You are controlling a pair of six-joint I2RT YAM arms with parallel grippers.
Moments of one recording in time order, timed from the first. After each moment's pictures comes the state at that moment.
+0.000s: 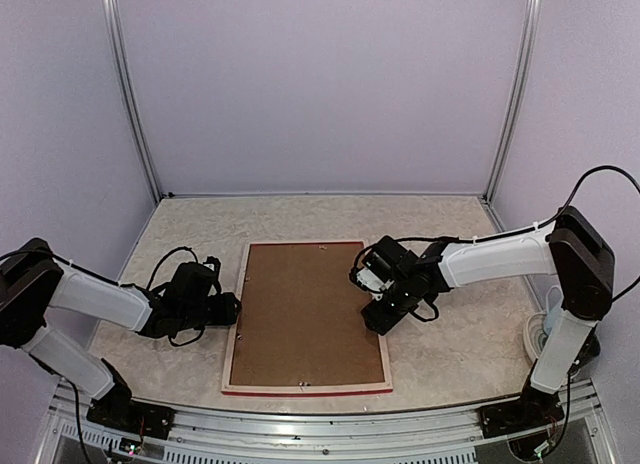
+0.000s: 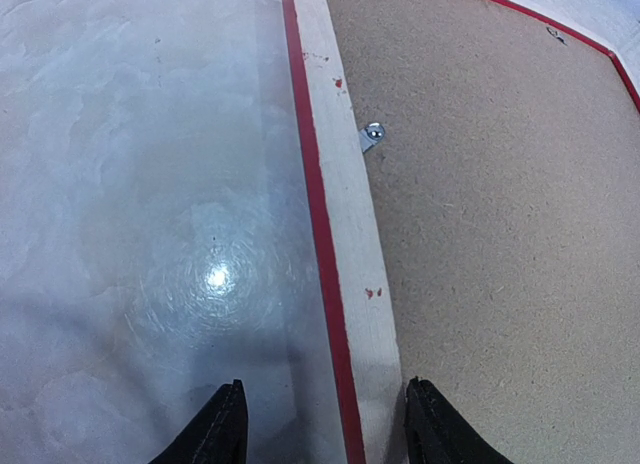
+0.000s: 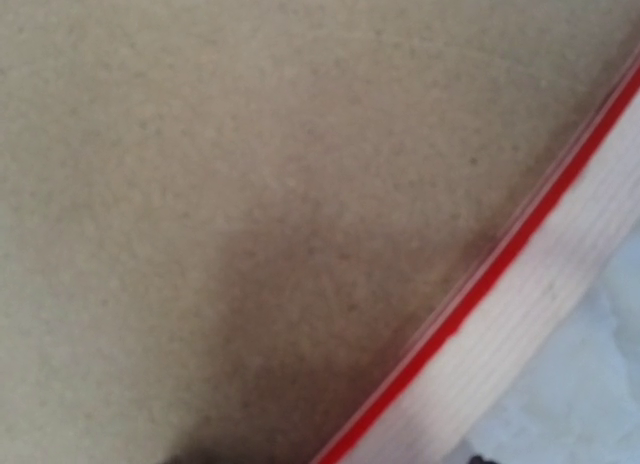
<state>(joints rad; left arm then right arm) -0.66 1.46 0.43 0.26 -0.22 -0.55 0.87 1.77 1.06 -0.46 0.09 0.10</state>
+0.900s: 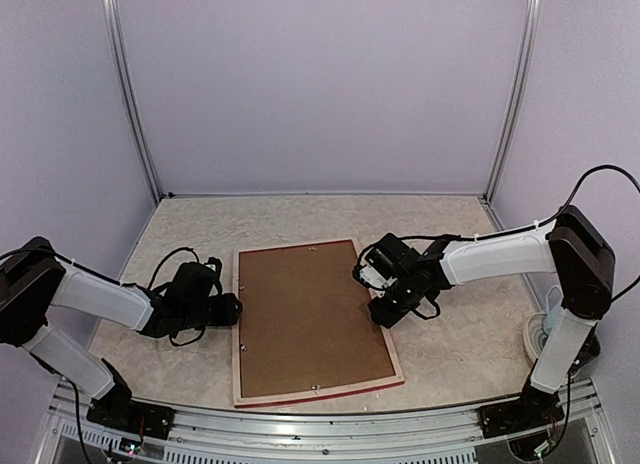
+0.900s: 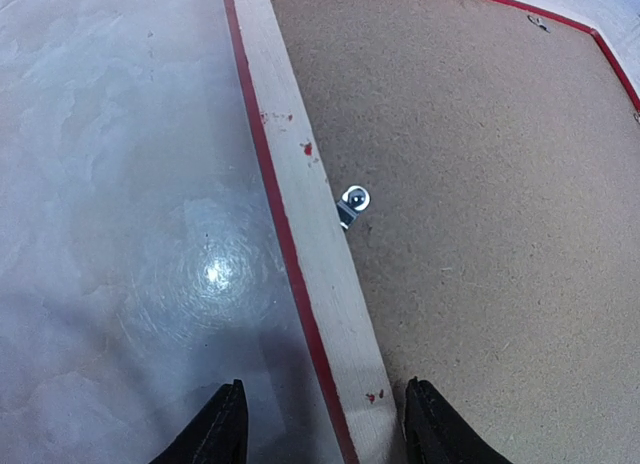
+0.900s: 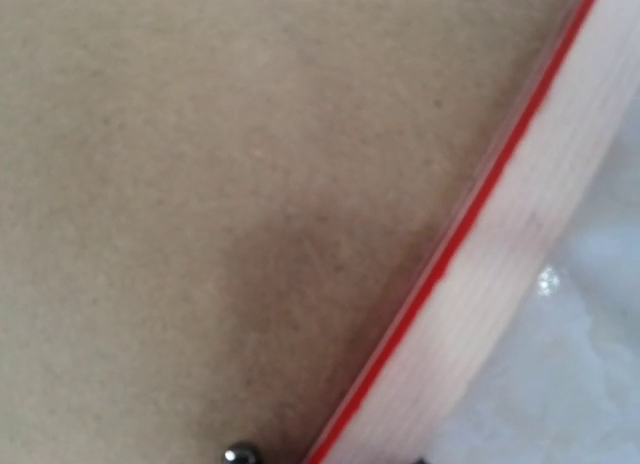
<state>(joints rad) -0.66 1.48 0.44 0.25 -0.21 -0.54 0.86 1.77 1.06 -0.46 0.07 0.11</state>
